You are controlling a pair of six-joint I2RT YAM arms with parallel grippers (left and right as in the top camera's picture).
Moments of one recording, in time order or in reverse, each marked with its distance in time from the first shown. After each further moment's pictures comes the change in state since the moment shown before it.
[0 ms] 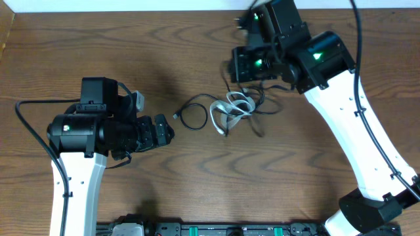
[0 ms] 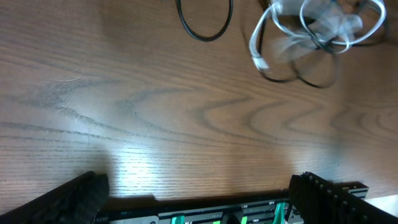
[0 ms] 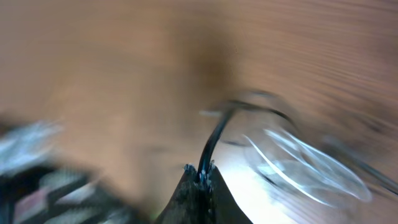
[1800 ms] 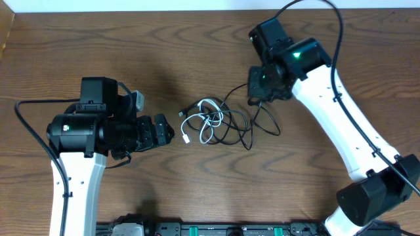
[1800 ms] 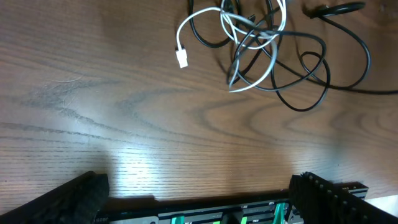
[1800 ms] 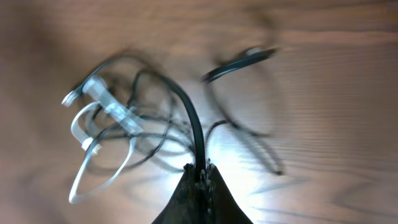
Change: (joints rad) left arm 0.000 0.001 0.004 -0.001 0.000 0.000; right arm -0.036 0.035 -0.241 -0.137 0.390 0.172
